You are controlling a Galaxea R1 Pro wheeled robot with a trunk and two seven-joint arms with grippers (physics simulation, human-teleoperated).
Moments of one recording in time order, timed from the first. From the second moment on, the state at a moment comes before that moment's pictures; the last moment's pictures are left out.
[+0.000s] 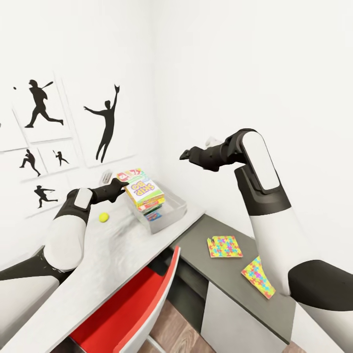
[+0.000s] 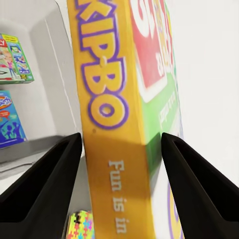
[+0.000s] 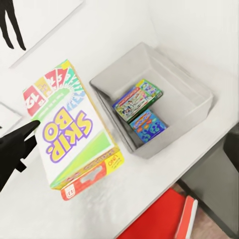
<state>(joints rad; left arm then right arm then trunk) -1.24 -0.02 0.80 -0.52 0.17 0.75 -0.24 -1.24 0.08 0.27 -1.35 -1.54 1.03 -1.13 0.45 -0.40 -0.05</state>
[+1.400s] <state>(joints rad) -1.24 -0.02 0.80 -0.52 0.17 0.74 -0.24 -1.24 0.09 0.27 -1.32 -1.54 1.03 -1.13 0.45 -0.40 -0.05</state>
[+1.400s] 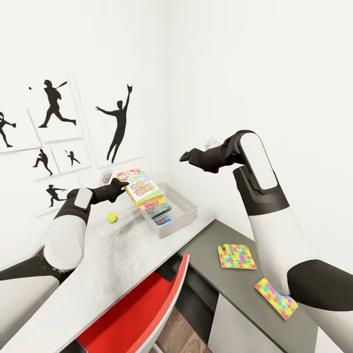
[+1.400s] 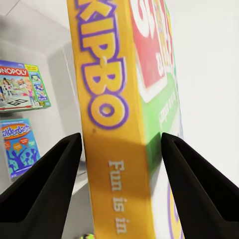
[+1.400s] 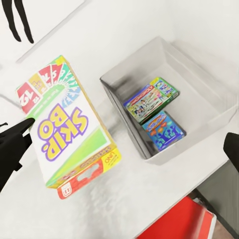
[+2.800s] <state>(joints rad) -1.24 -0.02 0.80 -0.52 0.17 0.75 -0.24 -1.24 0.08 0.27 -1.32 -1.54 1.03 -1.13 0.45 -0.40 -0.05</state>
